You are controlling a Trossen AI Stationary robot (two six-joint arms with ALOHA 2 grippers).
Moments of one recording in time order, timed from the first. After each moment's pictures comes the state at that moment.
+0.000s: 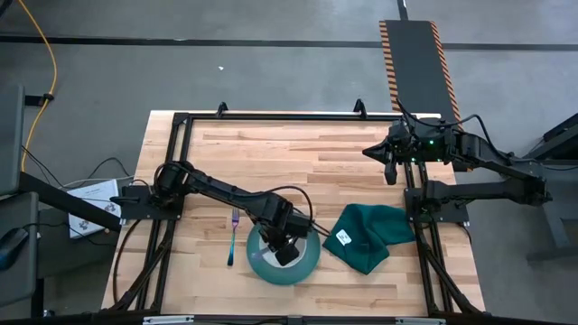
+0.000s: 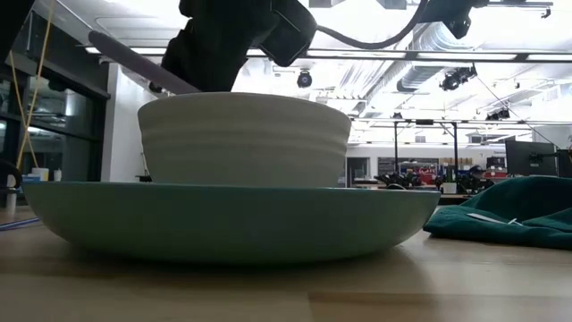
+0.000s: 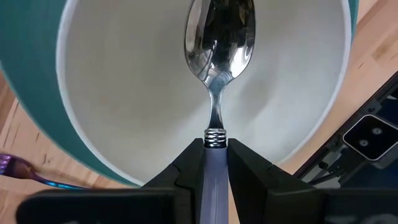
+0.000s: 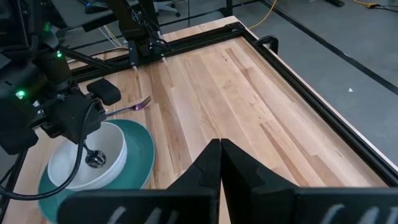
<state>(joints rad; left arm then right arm) -0.16 2.08 1.78 -1.17 0.24 -0.87 -0.25 0.75 0.97 -0.67 -0.04 0.13</state>
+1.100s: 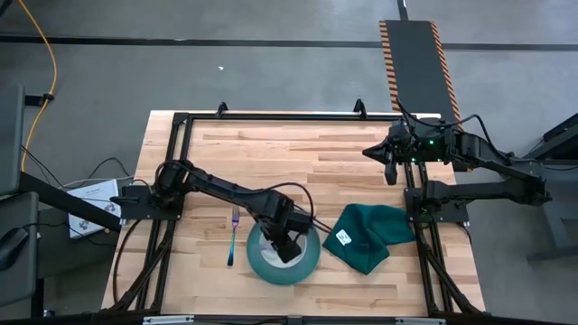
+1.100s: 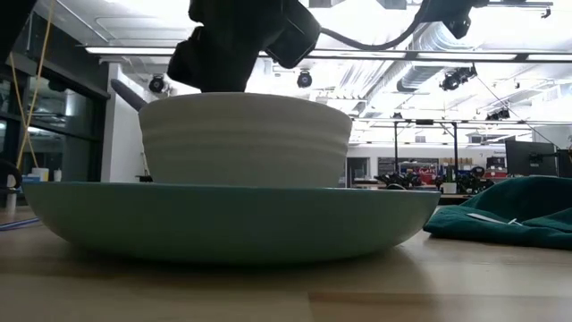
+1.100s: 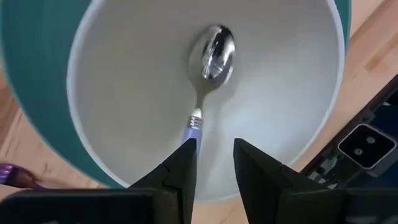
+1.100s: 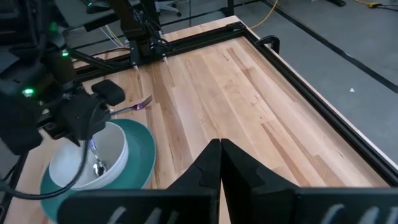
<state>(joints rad) -0.14 2.08 1.78 -1.15 0.23 -0.87 -0.25 0.75 0.97 -0.67 -0.04 0.13</state>
